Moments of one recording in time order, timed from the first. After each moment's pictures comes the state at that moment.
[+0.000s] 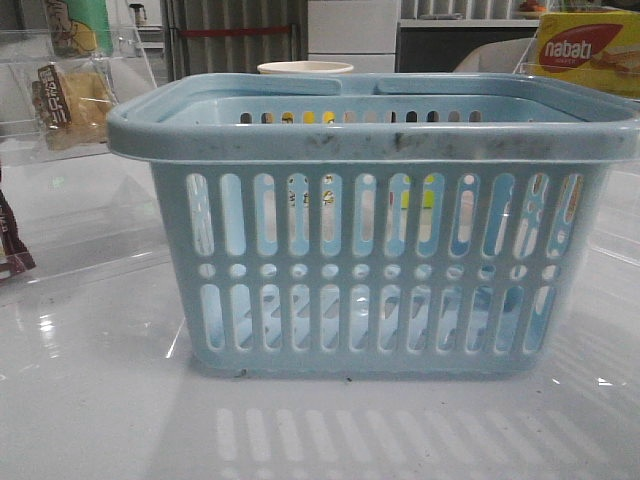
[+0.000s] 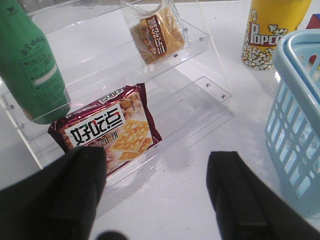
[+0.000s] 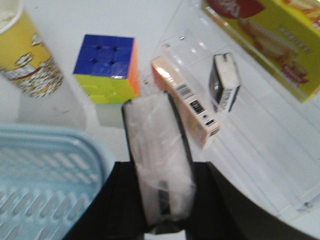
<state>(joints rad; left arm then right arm) -0.05 0.63 -0.68 -0.08 0.59 0.13 0.05 1.38 -1.39 0.06 0.76 0.03</state>
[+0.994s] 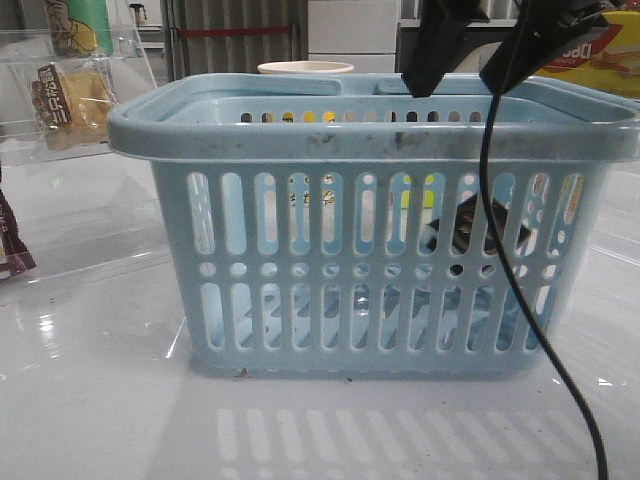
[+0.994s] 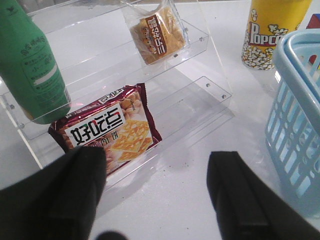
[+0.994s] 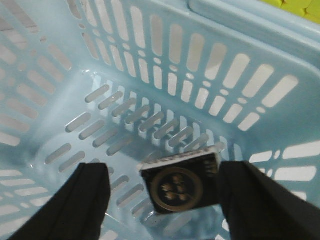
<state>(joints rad) -0.05 0.63 -0.68 -0.08 0.59 0.13 0.42 1.44 -1.21 0.10 0.66 -0.02</state>
